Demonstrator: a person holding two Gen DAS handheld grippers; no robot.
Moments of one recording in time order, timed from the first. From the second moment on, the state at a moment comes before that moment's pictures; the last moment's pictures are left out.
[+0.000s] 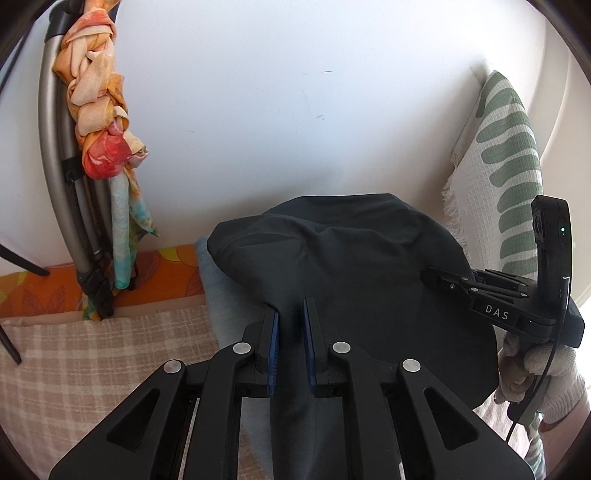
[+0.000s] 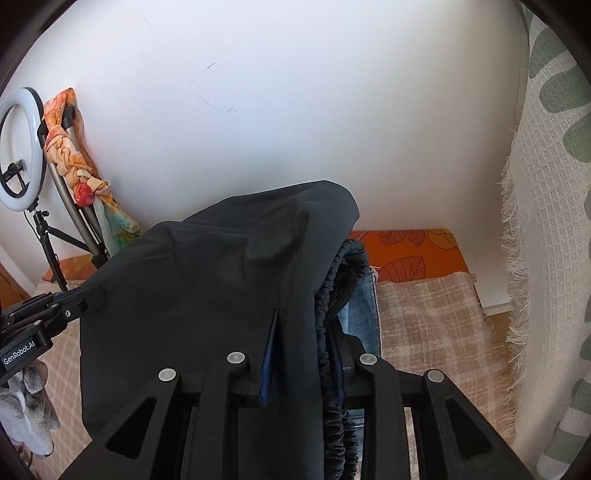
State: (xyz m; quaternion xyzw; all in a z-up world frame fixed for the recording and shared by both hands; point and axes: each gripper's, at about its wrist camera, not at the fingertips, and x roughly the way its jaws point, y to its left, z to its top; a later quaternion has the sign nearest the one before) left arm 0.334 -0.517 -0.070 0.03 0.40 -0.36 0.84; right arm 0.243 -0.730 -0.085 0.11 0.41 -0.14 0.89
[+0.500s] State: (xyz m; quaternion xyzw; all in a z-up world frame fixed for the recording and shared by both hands) left arm 0.312 -0.491 -0.054 0.05 0.39 -0.36 0.85; right arm 0.207 -0.719 -0.065 0.08 0.40 -0.18 0.90
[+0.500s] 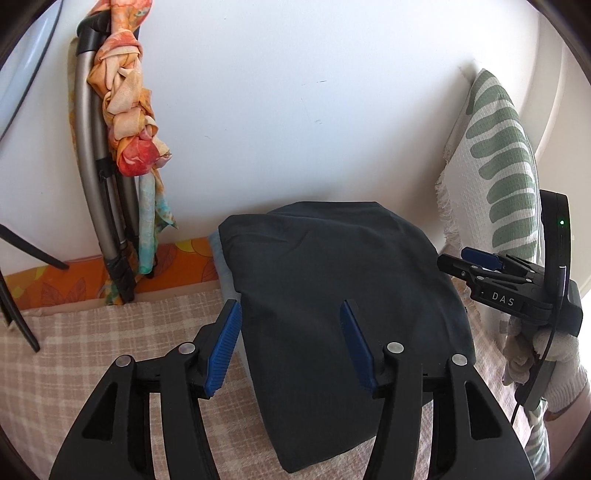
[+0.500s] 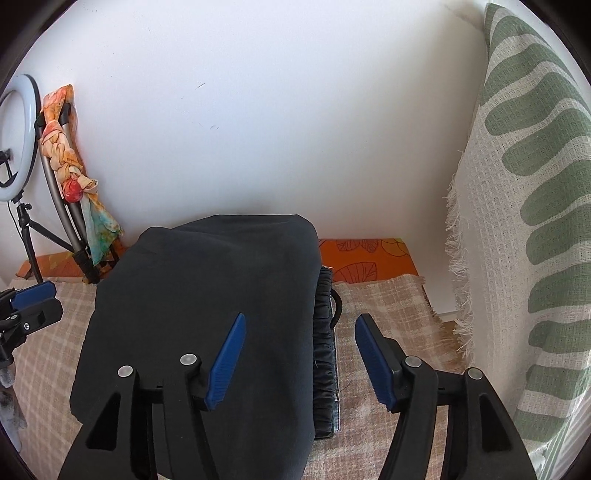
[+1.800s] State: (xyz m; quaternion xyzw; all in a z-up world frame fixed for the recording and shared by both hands) left arm 0.150 -0.386 -0.007 0.06 0.34 -0.37 0.86; right arm 0.037 -0.581 -0.011 0.13 0.30 -0.21 0.92
